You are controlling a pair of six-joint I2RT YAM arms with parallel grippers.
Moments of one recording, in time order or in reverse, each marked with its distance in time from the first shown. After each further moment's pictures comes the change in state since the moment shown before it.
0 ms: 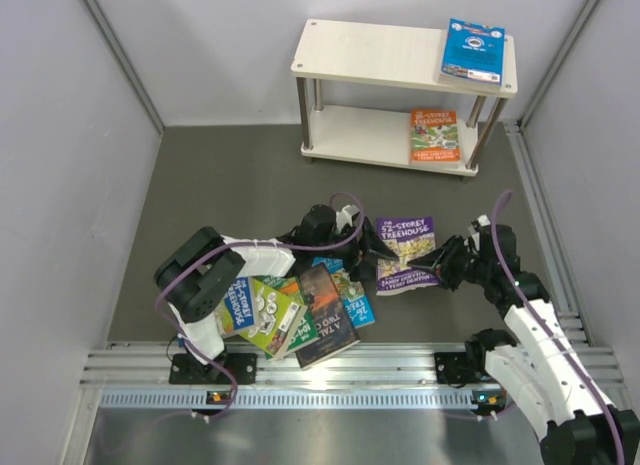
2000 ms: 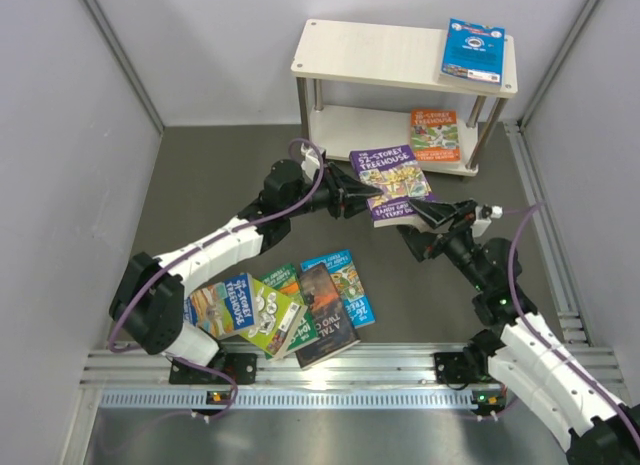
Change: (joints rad) left arm 0.132 -0.283 0.206 -0.161 -0.173 -0.204; right arm 0.232 -0.089 -0.177 0.853 0.292 0.655
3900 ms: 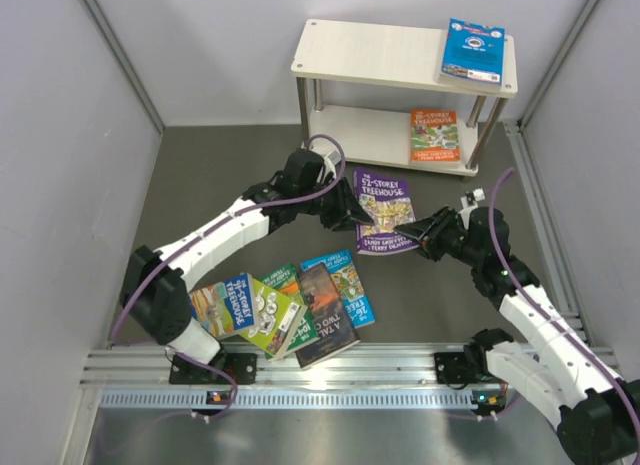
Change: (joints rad) left arm -0.024 0.057 0.243 -0.700 -0.028 0.608; right arm -0.071 0.166 0.202 -0.439 -0.166 -0.424
